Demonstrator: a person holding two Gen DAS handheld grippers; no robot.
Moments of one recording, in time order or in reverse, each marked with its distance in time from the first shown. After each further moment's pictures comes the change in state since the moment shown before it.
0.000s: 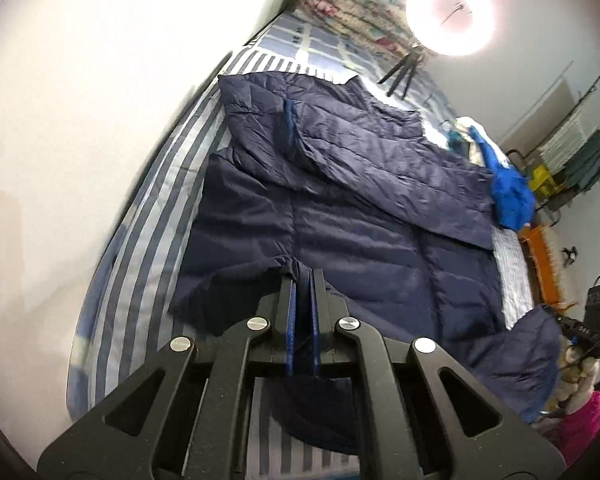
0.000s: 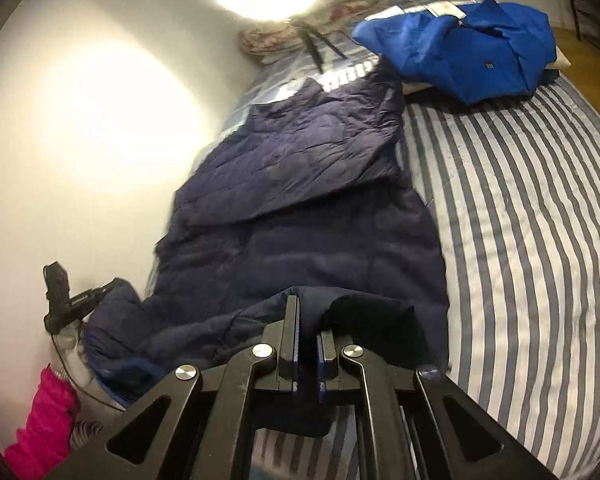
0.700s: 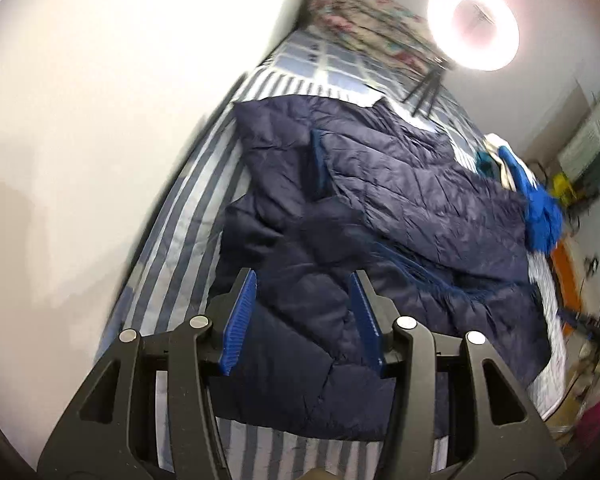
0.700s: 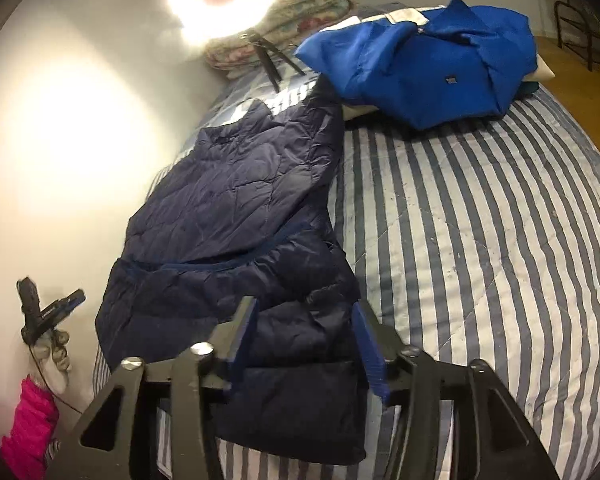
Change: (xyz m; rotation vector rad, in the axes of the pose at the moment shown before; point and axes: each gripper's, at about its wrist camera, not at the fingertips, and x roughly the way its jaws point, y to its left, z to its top) left arm 0.032 0.014 0.031 0.067 -0.082 0.064; right arm 0.014 -0.055 0.038 -0.018 -0.050 -0.083
